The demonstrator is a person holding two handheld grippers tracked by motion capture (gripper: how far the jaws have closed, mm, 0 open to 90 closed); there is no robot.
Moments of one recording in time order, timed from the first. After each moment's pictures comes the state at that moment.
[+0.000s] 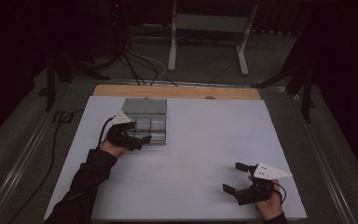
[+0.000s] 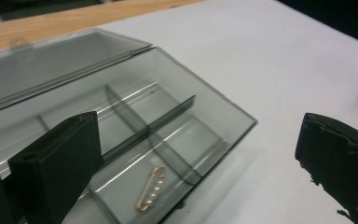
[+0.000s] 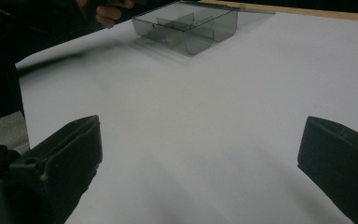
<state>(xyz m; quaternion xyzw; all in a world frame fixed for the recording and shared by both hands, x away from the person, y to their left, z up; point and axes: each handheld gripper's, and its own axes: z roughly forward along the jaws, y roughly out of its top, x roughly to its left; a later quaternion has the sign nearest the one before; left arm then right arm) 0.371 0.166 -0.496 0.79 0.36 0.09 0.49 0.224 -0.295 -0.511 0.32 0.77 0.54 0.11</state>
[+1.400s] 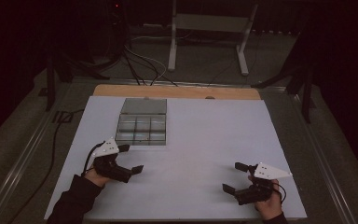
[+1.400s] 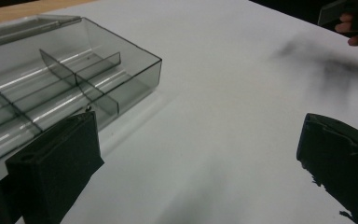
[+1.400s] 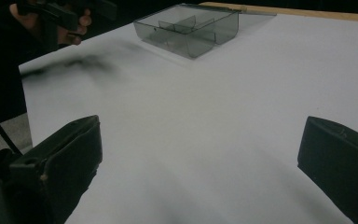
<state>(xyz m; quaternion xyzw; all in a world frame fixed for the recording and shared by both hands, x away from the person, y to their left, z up) 0.279 0.190 -0.501 0.80 0.30 0.09 0.51 0.225 -0.295 -0.511 0.32 0.77 0.54 0.11</state>
